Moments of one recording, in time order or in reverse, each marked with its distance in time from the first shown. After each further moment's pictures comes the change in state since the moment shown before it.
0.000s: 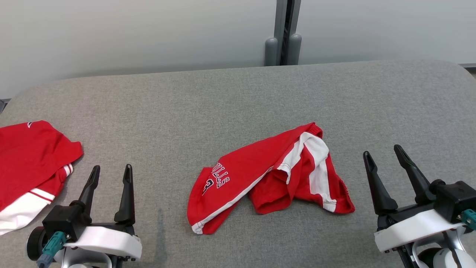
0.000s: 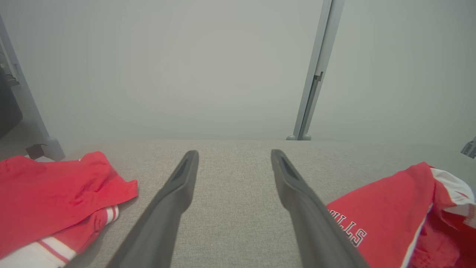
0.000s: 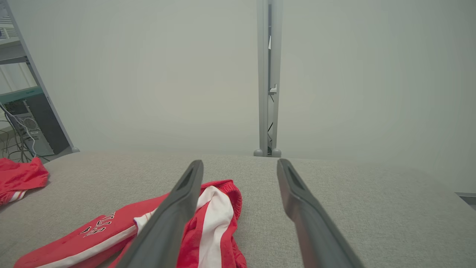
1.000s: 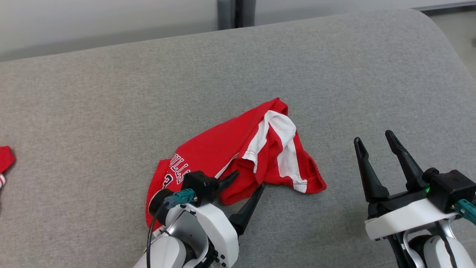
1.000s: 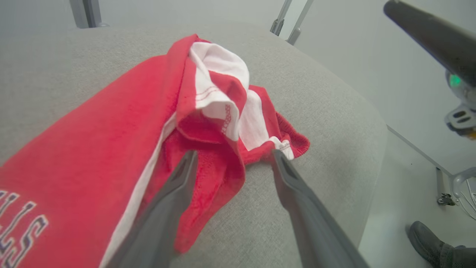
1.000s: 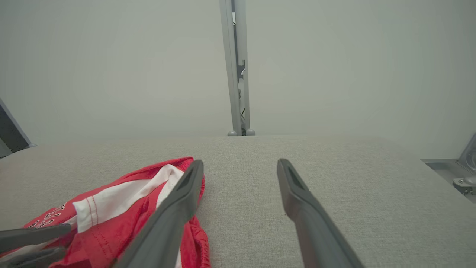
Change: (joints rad) left arm -0.214 -0.130 -0.382 0.072 -0.066 -0.206 0.367; right arm -0.057 0.026 0.024 0.001 -0.004 0.000 -0.015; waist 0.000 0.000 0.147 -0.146
